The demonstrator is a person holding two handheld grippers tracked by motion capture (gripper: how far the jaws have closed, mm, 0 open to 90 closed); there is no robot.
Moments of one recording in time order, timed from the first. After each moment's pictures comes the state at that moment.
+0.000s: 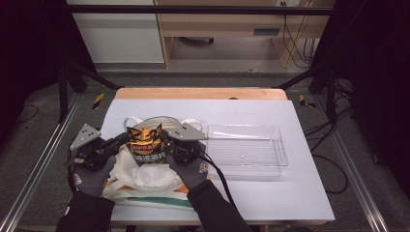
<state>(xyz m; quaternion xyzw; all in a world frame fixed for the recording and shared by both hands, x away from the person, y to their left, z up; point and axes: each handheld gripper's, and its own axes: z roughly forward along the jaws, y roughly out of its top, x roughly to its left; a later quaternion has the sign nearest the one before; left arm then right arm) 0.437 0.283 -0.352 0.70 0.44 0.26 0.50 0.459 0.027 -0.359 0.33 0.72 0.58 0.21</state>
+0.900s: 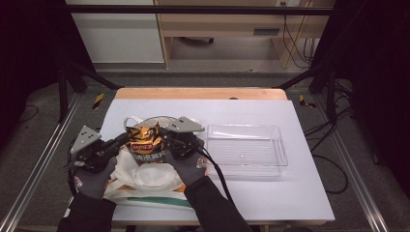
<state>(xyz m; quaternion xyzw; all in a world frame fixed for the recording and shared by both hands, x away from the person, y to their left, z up) 0.428 0.278 -0.346 0.69 0.44 0.28 0.51 0.466 0.033 -0.347 0.35 0.73 0.55 0.20</state>
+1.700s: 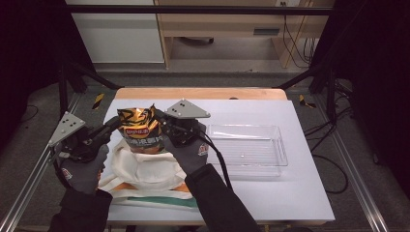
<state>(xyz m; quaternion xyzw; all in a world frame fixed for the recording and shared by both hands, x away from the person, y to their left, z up) 0.420 0.274 -0.288 0.66 0.42 0.31 0.55 0.462 0.026 -0.287 0.31 0.71 0.59 0.23</state>
